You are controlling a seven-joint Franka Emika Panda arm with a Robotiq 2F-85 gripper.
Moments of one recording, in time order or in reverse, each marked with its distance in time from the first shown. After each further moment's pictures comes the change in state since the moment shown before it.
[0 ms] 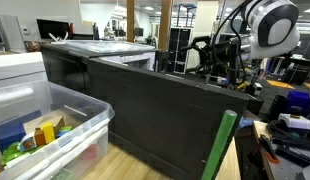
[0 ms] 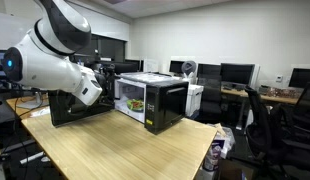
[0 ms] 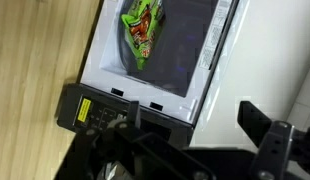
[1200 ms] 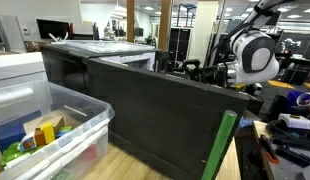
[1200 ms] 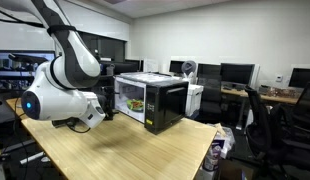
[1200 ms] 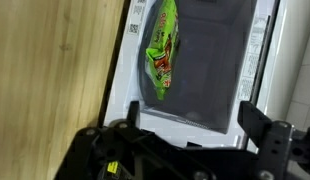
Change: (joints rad) arm 0.035 0.311 -0.017 0.029 0.140 -0.289 -0.135
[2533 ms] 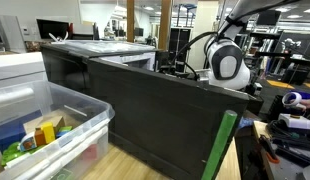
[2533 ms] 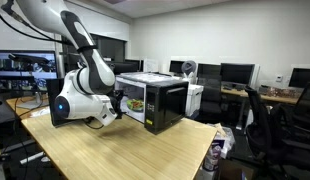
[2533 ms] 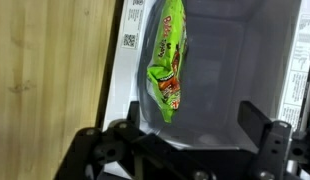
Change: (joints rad) arm 0.160 0.226 0.015 0.205 0.239 0.006 -0.013
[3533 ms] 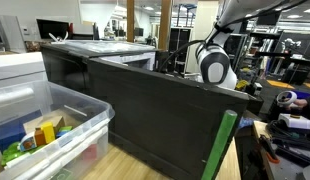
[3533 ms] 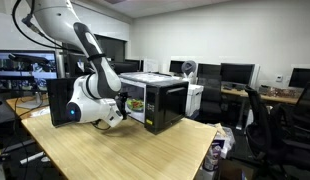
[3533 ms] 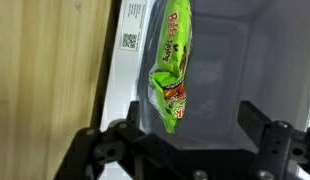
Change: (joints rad) arm 0.033 0.120 -0.011 0.103 0.037 -0.057 -0.009
